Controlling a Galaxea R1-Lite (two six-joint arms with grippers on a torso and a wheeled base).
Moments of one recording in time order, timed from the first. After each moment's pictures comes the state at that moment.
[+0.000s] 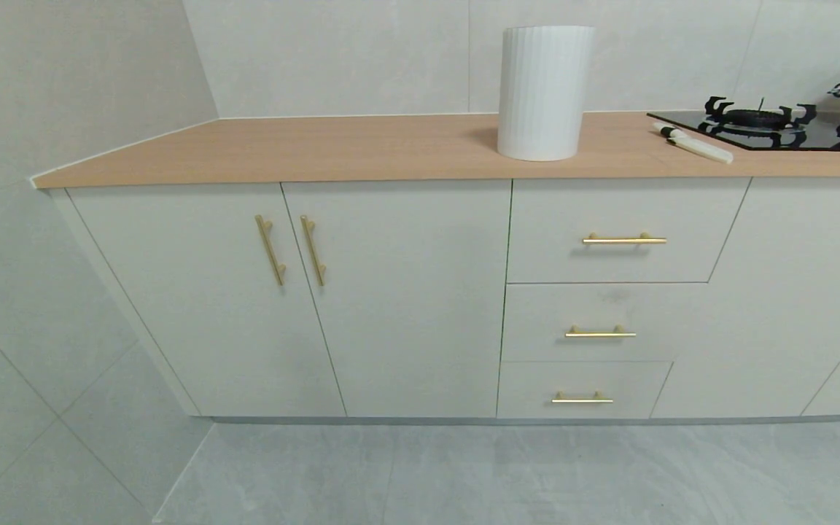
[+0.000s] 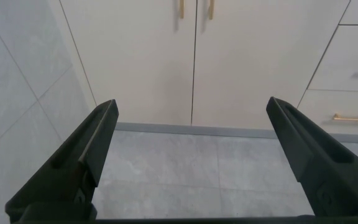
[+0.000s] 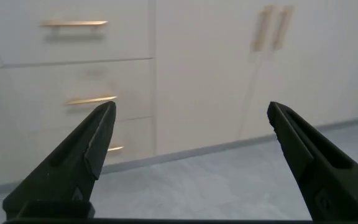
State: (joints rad) left arm 0.00 0.00 0.00 0.00 0.05 -0.01; right arm 0.00 0.01 -0.02 -0.08 -0.26 -0.09
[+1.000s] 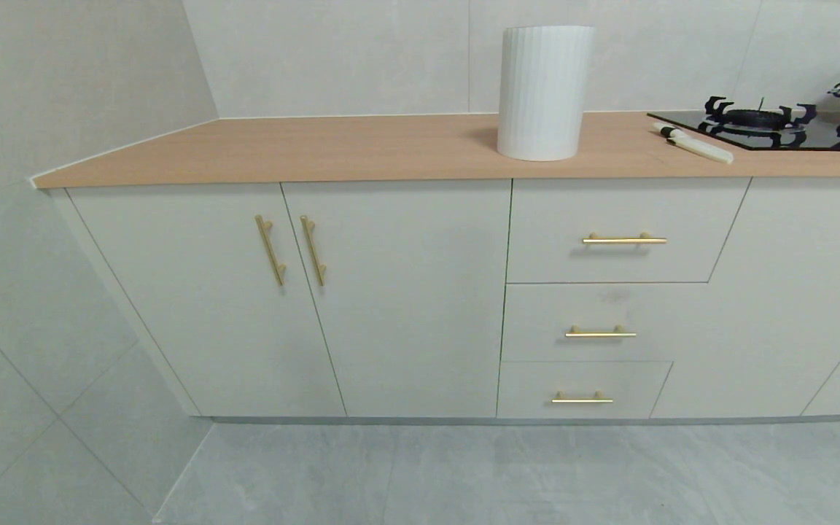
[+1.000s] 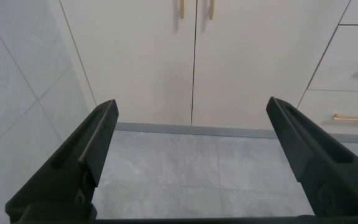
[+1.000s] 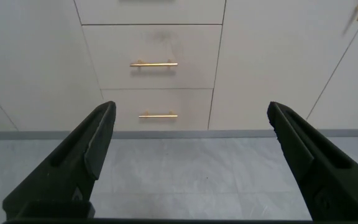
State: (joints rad) left arm 0.00 0.00 0.00 0.00 0.05 -0.01; right arm 0.00 0.00 0.00 0.00 -0.05 -0.01
